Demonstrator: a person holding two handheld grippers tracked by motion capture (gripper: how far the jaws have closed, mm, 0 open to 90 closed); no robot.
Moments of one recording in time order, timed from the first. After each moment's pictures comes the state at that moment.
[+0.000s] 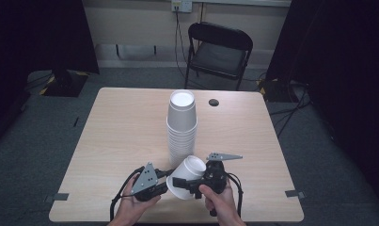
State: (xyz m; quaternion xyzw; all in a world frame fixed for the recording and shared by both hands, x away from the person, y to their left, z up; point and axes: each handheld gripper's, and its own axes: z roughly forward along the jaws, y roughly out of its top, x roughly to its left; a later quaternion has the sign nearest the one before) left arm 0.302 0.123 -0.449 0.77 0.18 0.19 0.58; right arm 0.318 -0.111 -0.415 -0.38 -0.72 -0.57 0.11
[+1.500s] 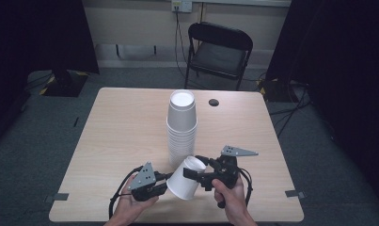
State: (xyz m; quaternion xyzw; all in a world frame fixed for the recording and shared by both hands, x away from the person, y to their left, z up) left arm 0.304 0.129 -0.455 0.78 0.19 0.13 0.59; right arm 0.323 -0.138 -0.393 -0.36 -0.70 -0.62 0.06
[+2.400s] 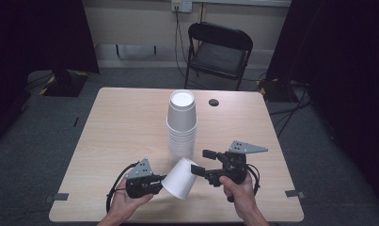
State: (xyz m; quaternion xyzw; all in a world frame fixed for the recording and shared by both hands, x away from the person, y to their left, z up) left arm 0.312 0.144 -0.449 0.81 0.26 0.05 0.53; right arm 0.326 -0.157 -0.373 -0.32 -0.73 -0.61 0.00
